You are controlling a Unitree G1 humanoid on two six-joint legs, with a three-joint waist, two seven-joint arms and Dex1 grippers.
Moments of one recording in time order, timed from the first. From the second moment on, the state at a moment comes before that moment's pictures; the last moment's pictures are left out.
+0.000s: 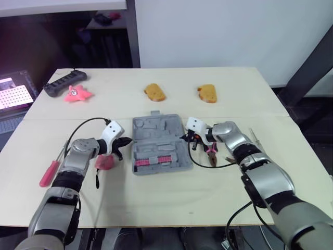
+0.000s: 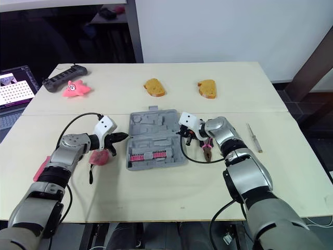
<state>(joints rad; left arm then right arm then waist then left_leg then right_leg) -0.61 0.51 -0.08 0.67 -0.05 0.08 -0.94 -1.03 -0.34 0.28 1.22 -0.17 -0.17 0.96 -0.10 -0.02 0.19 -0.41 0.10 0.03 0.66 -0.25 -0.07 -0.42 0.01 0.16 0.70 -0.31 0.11</state>
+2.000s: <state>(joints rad) 0.11 0.65 0.00 -0.28 -0.24 0.56 -0.96 -0.28 -0.55 0.31 -0.13 0.02 0.65 1.17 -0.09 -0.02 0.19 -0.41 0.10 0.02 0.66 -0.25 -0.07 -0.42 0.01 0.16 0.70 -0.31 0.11</state>
